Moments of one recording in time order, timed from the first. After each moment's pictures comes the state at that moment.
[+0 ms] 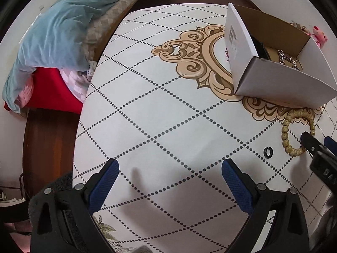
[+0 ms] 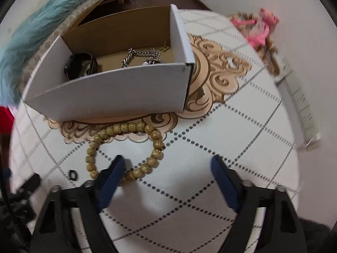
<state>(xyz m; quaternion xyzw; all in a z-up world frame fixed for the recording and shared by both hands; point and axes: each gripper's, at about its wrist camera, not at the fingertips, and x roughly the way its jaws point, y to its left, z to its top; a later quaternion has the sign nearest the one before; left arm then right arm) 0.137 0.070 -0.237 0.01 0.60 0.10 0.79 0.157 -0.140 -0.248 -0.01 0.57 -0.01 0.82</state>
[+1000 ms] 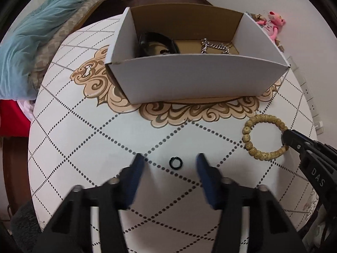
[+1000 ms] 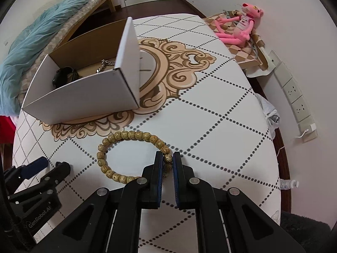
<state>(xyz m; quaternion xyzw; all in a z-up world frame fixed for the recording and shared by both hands) 0.138 -0.028 -0.235 0.01 0.58 -0.04 0.81 0.142 -0.203 -0.236 0.03 0.57 -0.02 0.82</state>
